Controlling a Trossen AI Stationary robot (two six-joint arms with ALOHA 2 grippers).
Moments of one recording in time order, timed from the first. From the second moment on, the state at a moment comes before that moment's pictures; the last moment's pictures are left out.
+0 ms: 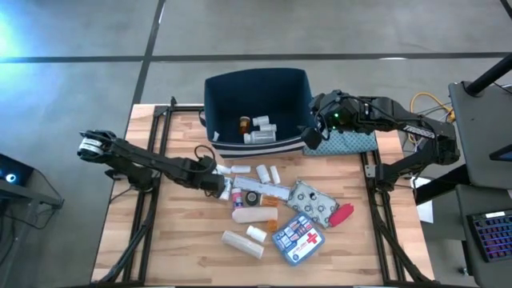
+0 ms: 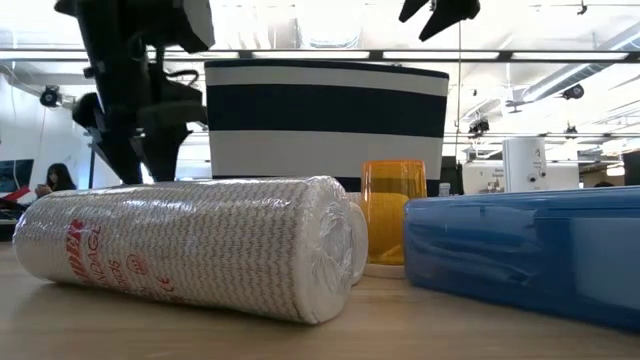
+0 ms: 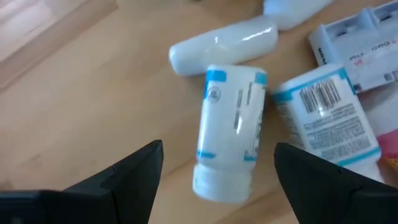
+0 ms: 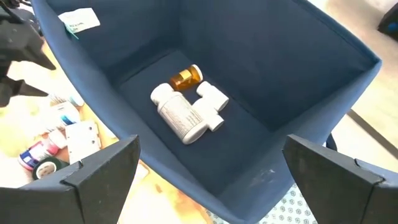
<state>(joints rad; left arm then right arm) -0.16 1.42 0.86 -0.87 -0.34 -1.13 -0.16 1.34 1.60 -1.06 0.37 0.31</state>
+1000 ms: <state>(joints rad) -0.21 1.41 1.02 -1.02 -0.27 -1.02 -0.16 1.34 1.60 -1.06 0.39 0.35</state>
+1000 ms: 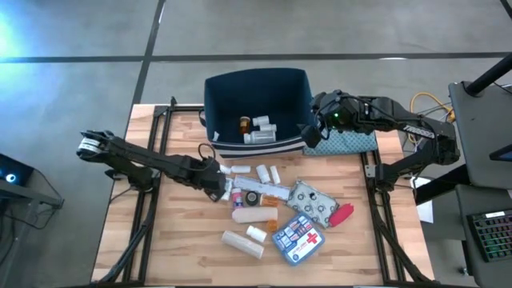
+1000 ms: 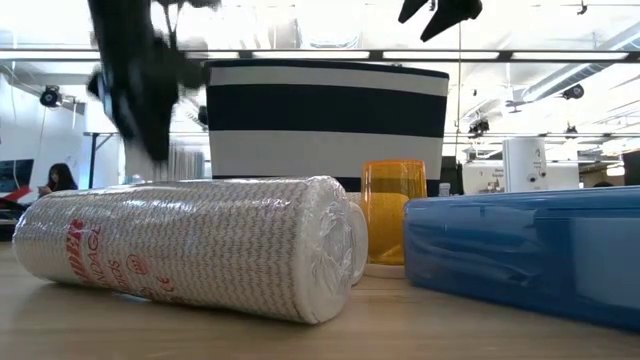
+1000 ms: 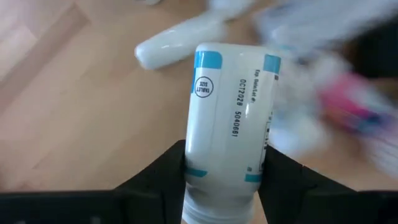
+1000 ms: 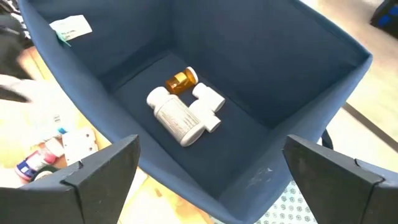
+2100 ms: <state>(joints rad) -0.12 1.40 1.70 -1.11 -0.87 -0.61 -0.16 1.34 1.60 -1.07 0.39 0.29</state>
